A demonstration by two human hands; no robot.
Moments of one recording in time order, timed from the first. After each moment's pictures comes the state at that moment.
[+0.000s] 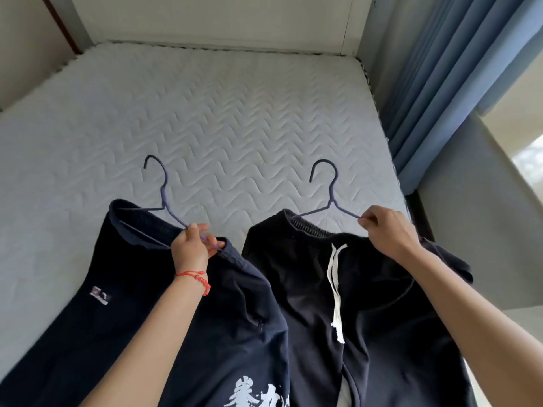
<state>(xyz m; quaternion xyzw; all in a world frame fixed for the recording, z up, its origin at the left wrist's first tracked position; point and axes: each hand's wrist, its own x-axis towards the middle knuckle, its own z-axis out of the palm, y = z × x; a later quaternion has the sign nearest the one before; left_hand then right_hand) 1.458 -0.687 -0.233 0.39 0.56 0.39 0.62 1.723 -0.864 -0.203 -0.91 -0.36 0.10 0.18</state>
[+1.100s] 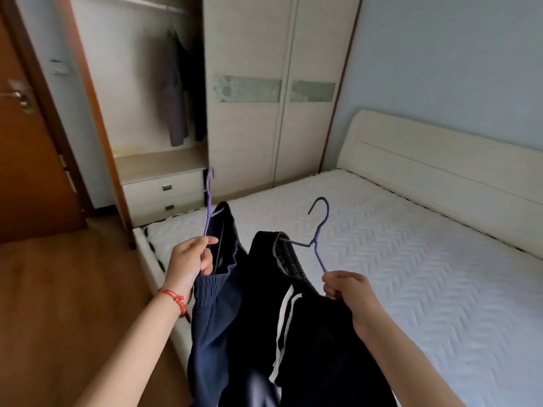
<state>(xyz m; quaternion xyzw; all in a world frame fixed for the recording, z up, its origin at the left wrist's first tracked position) 0.953 -0.873 0.088 0.36 0.54 0.63 0.42 1.222 -0.883 0.099 -0.55 -0.43 0.58 0.43</state>
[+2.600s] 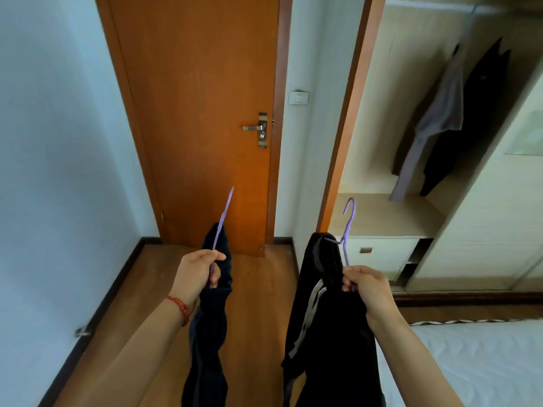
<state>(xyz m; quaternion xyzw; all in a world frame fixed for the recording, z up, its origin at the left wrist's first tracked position) 0.138 -0.642 0.070 0.19 0.71 0.63 0.24 0.364 -0.466 0.071 -0.44 -0.51 0.67 0.32</state>
